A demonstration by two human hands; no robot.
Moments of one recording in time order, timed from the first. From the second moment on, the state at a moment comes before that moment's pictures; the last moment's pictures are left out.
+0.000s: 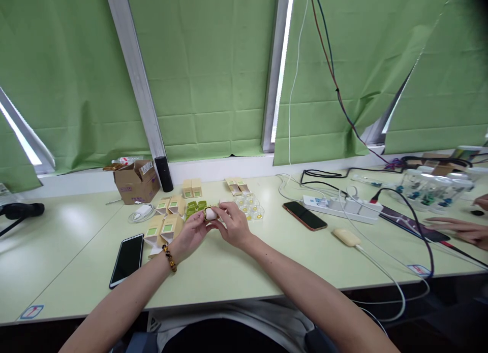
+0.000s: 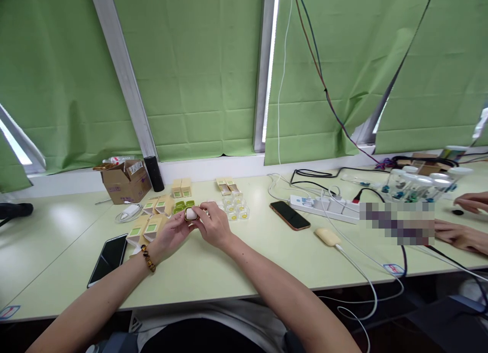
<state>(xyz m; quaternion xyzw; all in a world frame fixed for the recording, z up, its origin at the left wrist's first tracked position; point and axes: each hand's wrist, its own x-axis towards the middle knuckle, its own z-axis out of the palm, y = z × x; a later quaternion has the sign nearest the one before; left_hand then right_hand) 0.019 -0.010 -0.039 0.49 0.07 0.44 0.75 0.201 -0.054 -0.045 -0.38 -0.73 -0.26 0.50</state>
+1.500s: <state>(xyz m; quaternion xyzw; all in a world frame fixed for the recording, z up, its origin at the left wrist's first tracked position) 0.013 -0.008 -0.032 0.54 0.14 0.53 0.64 0.192 -0.046 -0.052 -0.42 -0.66 0.20 0.59</state>
